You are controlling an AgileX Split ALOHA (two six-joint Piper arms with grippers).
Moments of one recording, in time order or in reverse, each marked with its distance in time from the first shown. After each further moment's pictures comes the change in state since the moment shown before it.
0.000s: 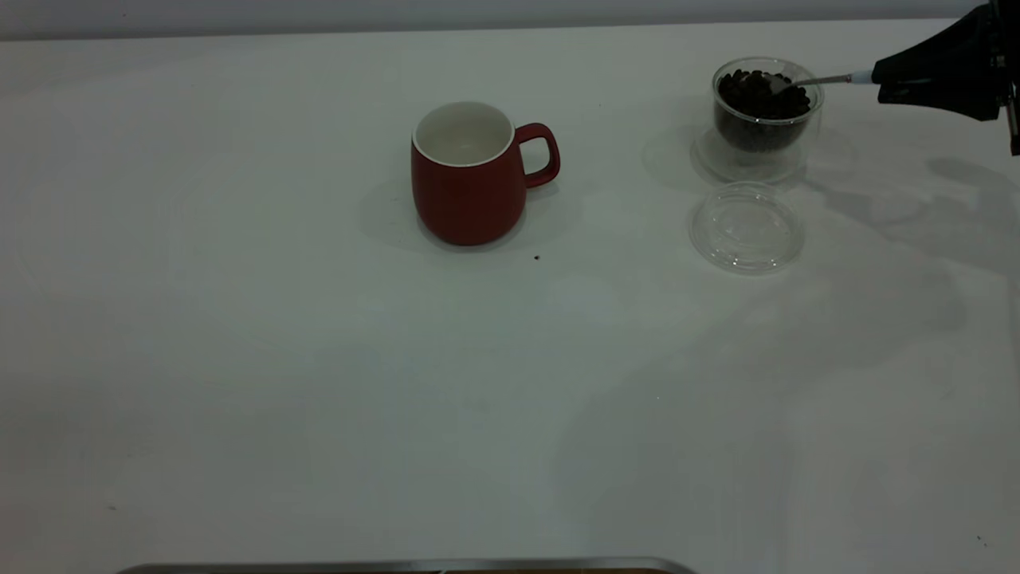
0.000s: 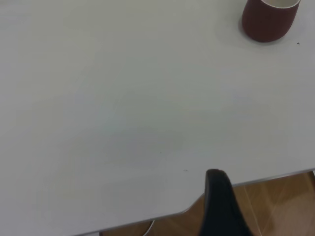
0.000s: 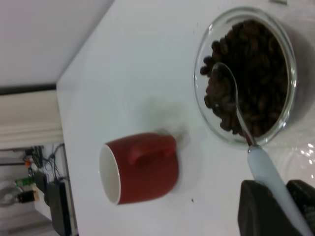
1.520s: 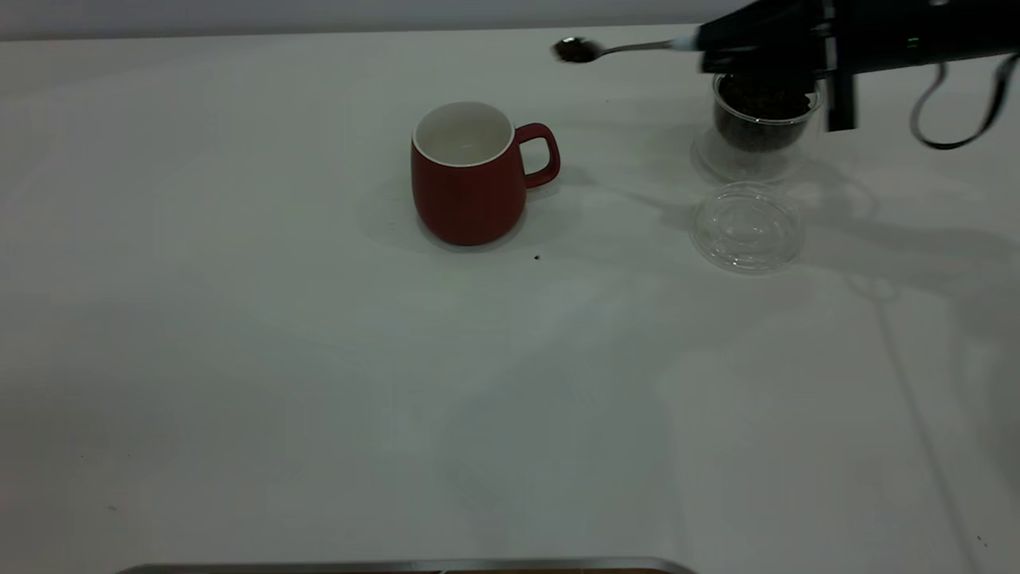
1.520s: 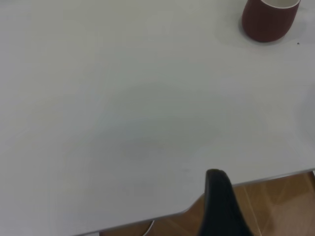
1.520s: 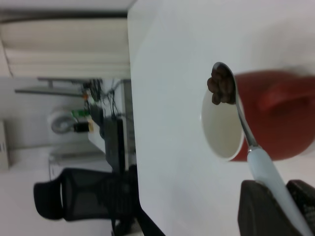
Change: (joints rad) left arm 0.000 0.000 0.000 0.000 0.000 0.000; right arm 0.319 0.000 0.001 0.165 0.098 -0.006
